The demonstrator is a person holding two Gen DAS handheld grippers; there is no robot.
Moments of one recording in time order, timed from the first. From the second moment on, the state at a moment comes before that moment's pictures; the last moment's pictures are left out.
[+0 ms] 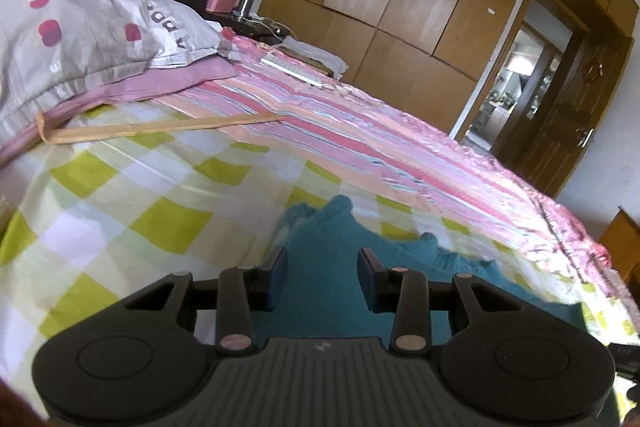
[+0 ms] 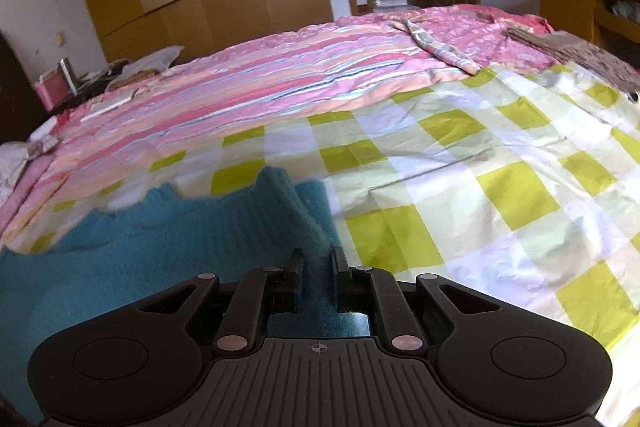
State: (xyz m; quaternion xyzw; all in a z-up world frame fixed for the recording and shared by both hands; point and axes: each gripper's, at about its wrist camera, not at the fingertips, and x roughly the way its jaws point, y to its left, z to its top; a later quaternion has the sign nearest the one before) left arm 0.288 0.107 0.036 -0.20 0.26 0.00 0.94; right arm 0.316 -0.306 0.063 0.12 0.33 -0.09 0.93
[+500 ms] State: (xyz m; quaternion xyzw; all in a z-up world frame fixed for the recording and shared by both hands) left arm 0.254 0.113 0.043 -0.18 0.30 0.05 0.94; right arm 0.271 -0.296 0.098 0.14 0.29 -0.06 0.94
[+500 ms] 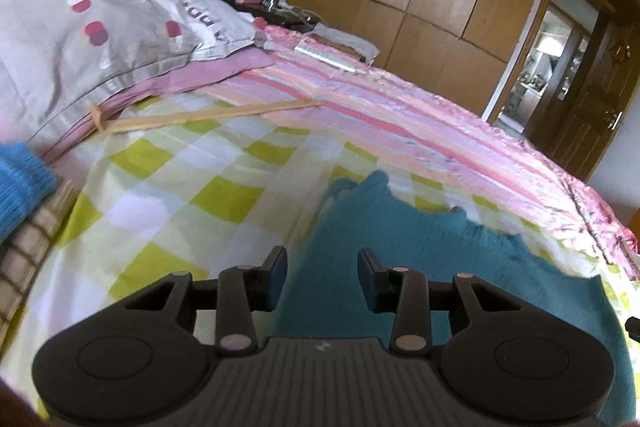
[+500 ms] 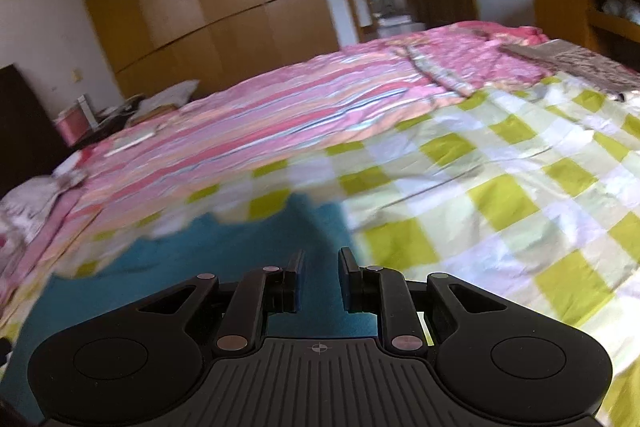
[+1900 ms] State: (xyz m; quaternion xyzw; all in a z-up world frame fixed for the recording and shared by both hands) left arm 0.233 0.119 0.034 -0.17 0.32 0.06 0.93; right arm 0.273 -0.243 0.066 0.07 0.35 -0.04 0.94
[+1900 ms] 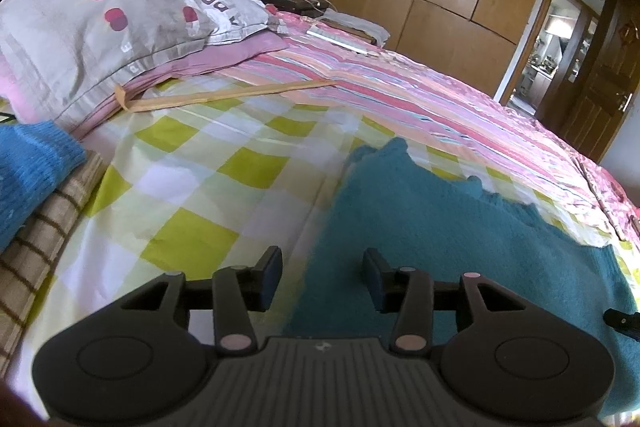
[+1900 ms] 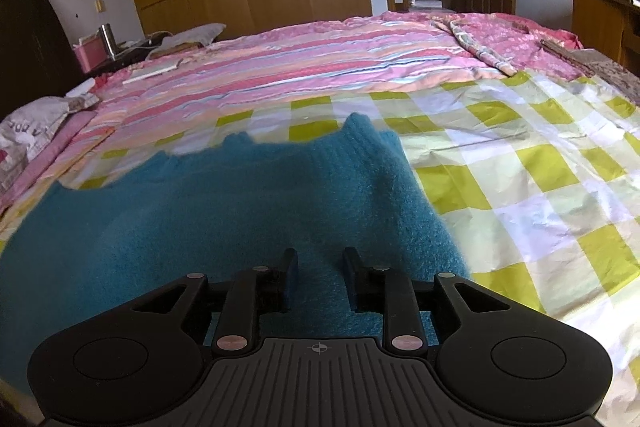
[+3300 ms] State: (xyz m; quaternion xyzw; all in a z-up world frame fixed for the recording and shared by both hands) left arm 0.207 0.134 0.007 -0.22 0.33 0.03 0.92; right arm 0.414 0.101 0.057 -0.18 0.47 0.13 0.86
